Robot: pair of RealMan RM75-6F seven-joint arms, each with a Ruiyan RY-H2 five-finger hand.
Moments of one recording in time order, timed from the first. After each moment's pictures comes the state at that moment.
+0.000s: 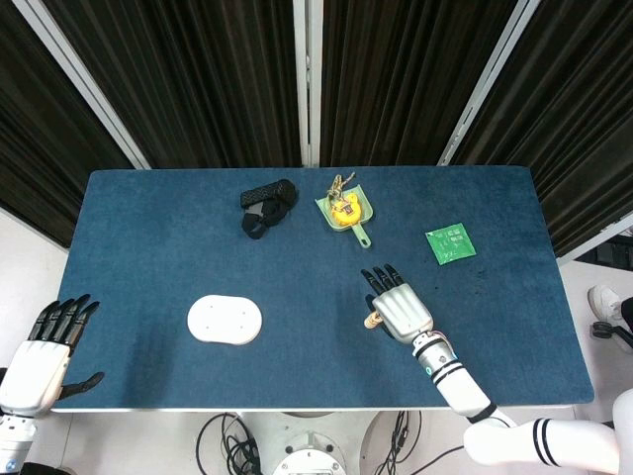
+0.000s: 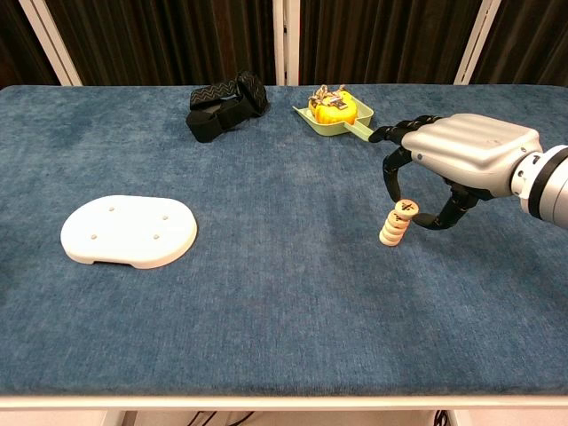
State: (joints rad) left arm -0.06 -1.04 0.05 -1.71 1.67 1.53 0.05; right arm 0.69 -1.50 0.05 -1.69 -1.07 1.06 -0.70
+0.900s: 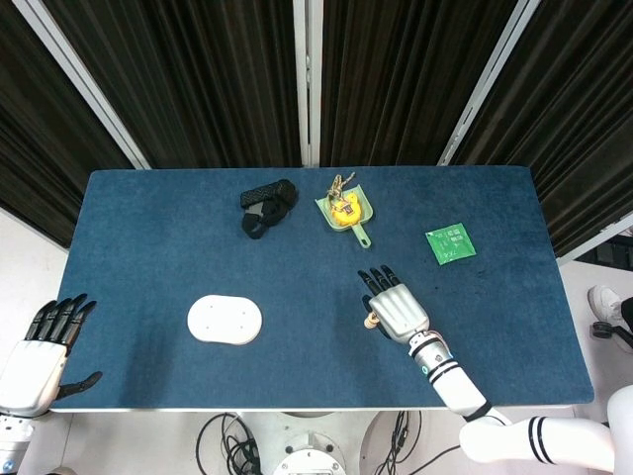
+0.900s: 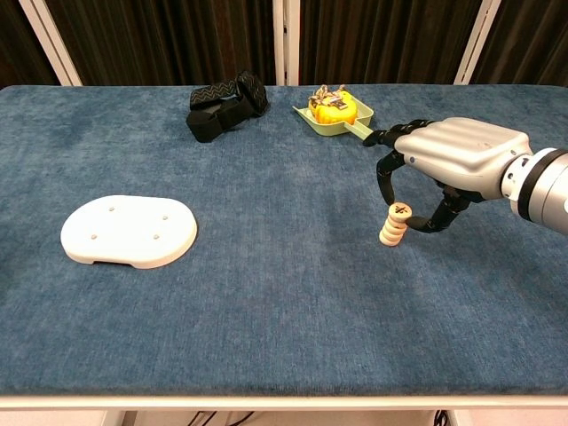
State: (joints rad) left arm -0.06 -1.04 0.05 -1.71 1.67 1.53 0.04; right arm 0.70 -1.51 0.06 -1.69 -1.04 1.05 -0.71
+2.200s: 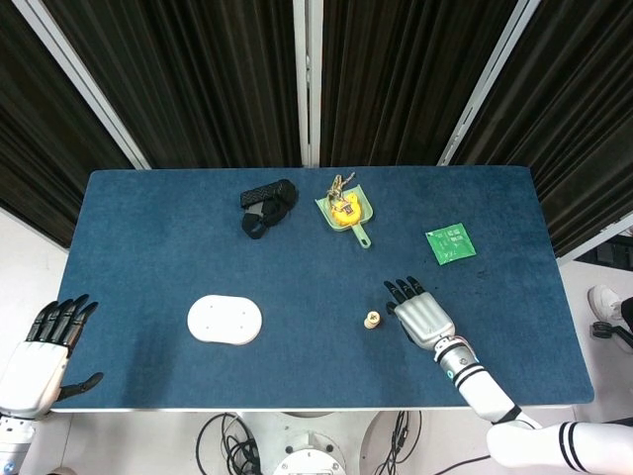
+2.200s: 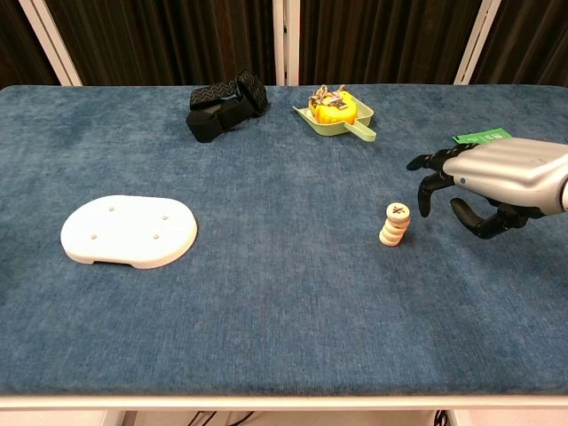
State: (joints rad) left arm -0.06 -1.04 0.05 -1.71 1.68 1.54 0.05; right arm 0.69 -1.38 -0.01 -1.75 -0.99 0.97 -0.68
